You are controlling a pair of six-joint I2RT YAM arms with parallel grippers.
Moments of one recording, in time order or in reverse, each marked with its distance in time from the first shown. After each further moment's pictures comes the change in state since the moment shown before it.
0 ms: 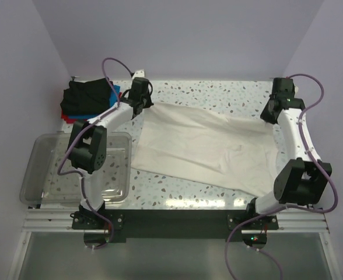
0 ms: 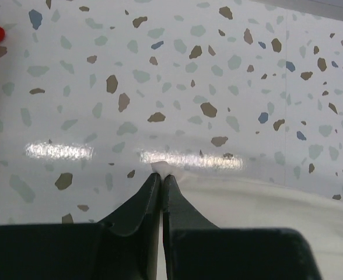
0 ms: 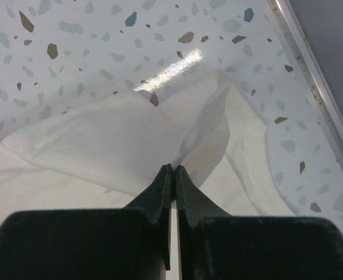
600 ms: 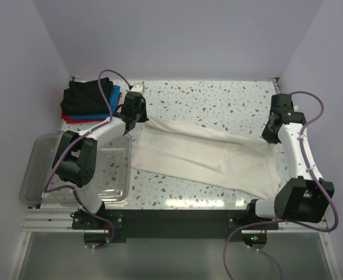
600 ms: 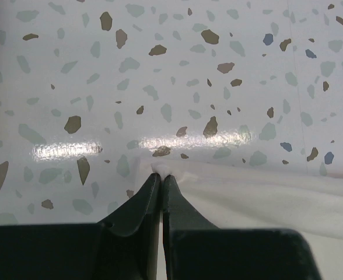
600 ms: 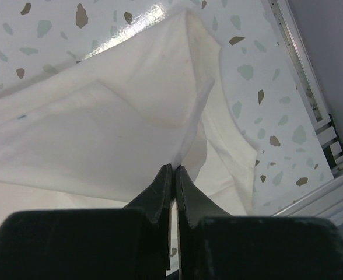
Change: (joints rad) left arm 0.000 -0.239 -0.378 0.126 0.104 0.106; right arm 0.000 -0.205 -0.196 -0.180 0.077 -0.011
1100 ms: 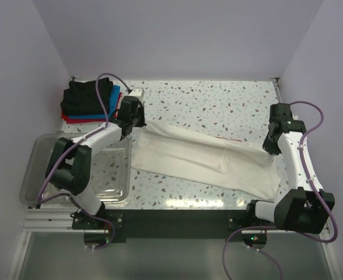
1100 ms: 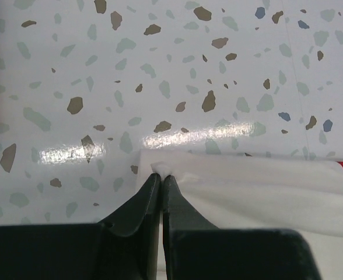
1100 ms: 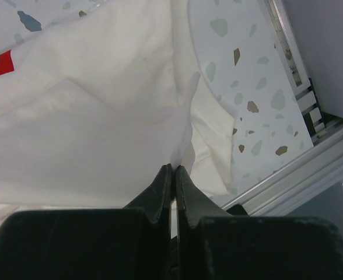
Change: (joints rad) left arm 0.000 -0.102 -0.106 0.010 0.044 0.062; right arm 0.000 -0.100 -0.095 -0.089 0.049 -0.001
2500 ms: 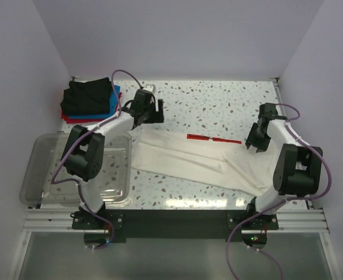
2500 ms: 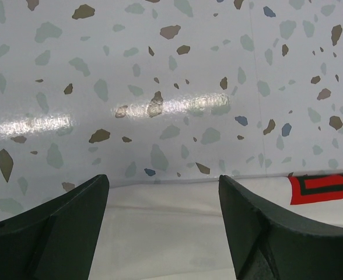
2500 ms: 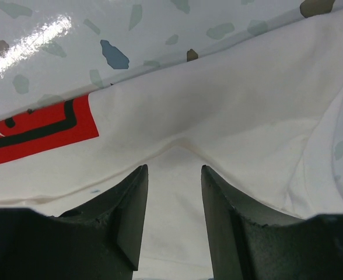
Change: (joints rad) left arm -0.059 0.193 0.246 -0.169 0.068 -0.126; right arm 0.000 0.352 -0.059 0.327 -0.266 -0.032
